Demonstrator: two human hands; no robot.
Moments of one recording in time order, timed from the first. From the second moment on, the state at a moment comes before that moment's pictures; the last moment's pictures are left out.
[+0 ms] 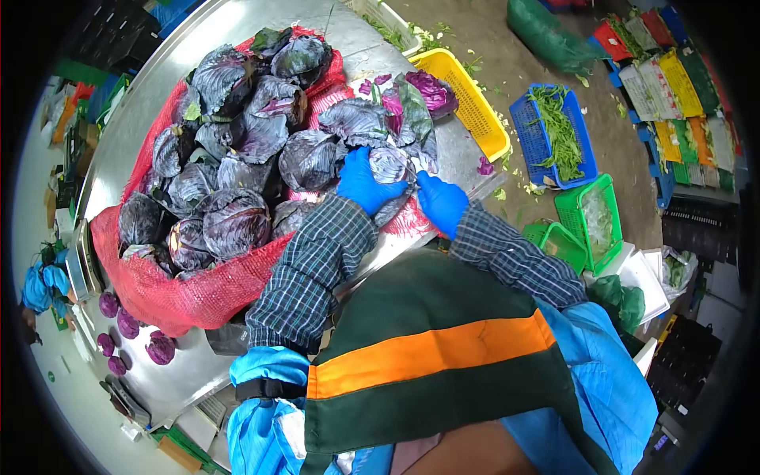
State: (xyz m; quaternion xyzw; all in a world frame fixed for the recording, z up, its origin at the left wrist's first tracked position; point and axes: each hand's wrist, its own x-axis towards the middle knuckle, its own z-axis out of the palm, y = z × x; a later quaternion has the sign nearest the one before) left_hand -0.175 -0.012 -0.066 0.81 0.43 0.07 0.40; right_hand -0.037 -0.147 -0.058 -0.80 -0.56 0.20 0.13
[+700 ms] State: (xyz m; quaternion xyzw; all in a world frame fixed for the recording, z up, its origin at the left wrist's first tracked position) left_hand -0.169 -0.019 -0.087 0.77 0.37 0.31 0.42; right_hand 0.017 -0.105 -0.065 -0.79 -0.58 0.19 0.07
